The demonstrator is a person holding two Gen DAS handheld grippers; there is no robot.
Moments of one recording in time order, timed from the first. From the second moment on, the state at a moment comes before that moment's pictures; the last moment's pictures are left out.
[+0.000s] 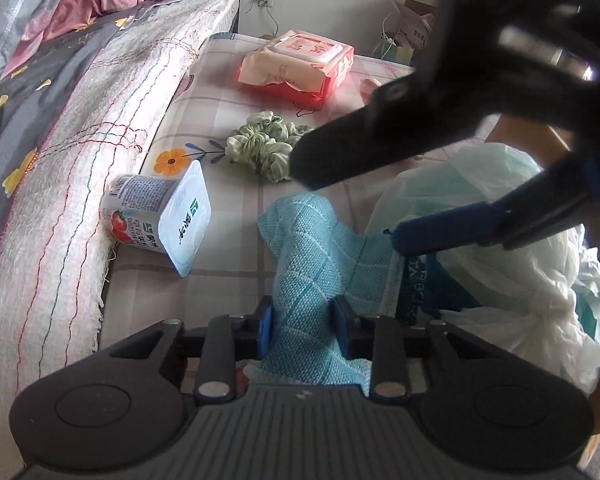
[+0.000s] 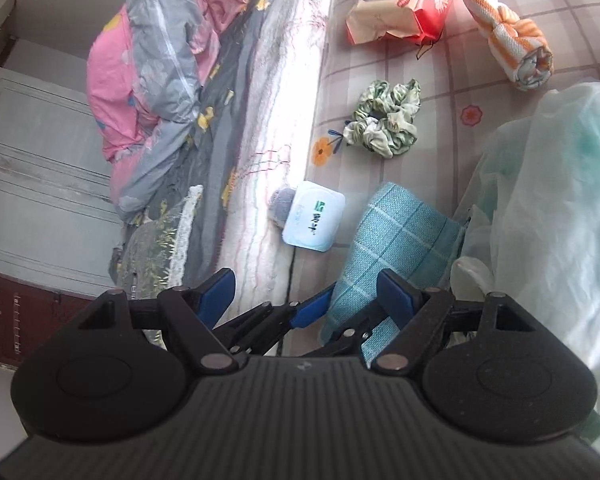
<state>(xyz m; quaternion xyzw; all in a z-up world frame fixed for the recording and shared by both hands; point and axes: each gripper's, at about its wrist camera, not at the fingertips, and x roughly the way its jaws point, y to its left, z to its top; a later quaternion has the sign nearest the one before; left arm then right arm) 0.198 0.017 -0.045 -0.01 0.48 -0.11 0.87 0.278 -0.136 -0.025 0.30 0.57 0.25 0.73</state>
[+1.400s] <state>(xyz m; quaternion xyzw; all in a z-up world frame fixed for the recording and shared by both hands) 0.152 -0.213 0.056 -0.04 0.36 -0.34 0.87 0.194 -0.385 0.034 0.36 0.43 0.16 0.81</state>
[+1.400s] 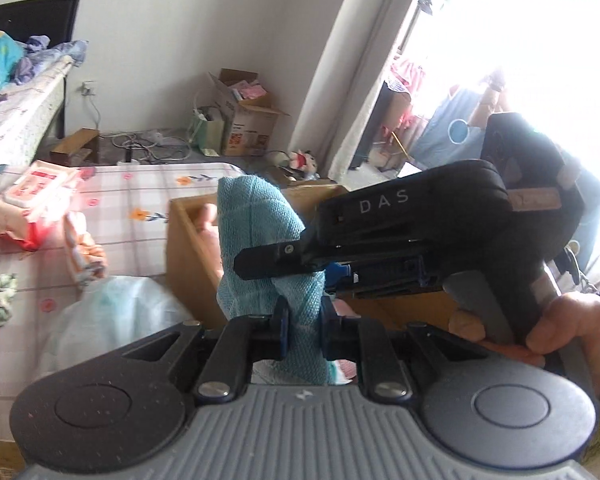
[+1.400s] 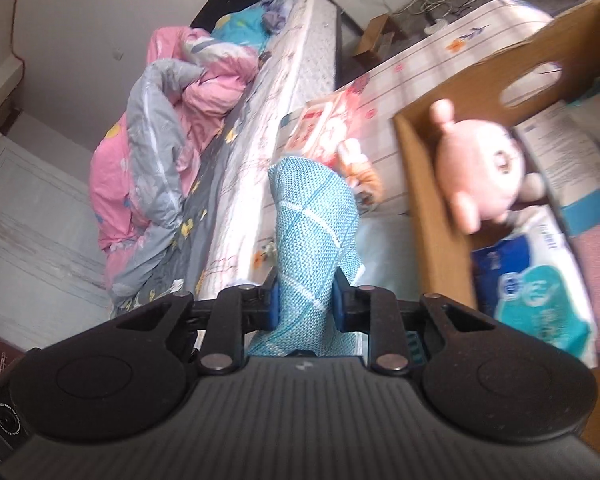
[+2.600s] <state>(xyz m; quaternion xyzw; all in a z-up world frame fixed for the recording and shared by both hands) 0.163 -0.267 0.022 0.01 0.41 -0.31 0.86 0.230 -0.502 -0.025 0.01 0.54 0.05 0.84</state>
